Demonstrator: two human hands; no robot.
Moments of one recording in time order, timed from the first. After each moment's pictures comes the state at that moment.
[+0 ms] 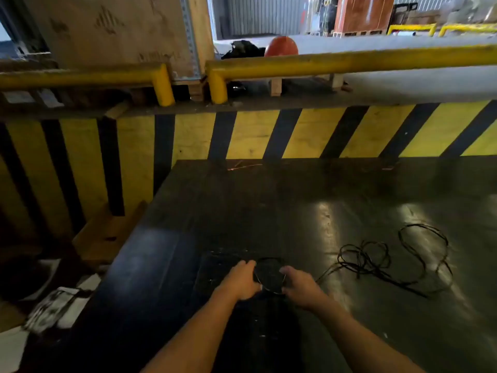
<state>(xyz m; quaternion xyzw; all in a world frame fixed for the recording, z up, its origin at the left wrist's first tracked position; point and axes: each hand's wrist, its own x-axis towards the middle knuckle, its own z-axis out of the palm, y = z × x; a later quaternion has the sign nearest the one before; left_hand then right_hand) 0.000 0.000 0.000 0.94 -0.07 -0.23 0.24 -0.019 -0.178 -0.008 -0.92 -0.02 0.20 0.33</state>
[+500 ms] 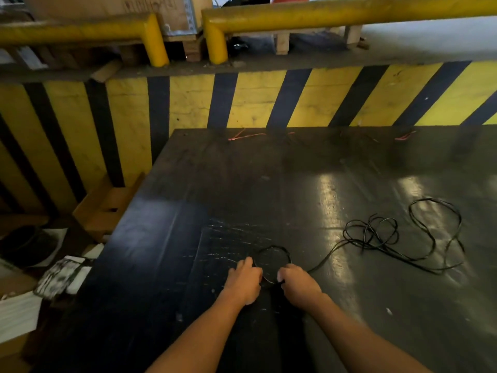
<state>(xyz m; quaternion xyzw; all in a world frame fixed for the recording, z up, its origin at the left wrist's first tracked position) -0.026 -0.009 -0.049 0.96 -0.12 -0.23 0.05 -0.029 -0.162 -0.061 -0.95 -0.08 0.21 0.20</state>
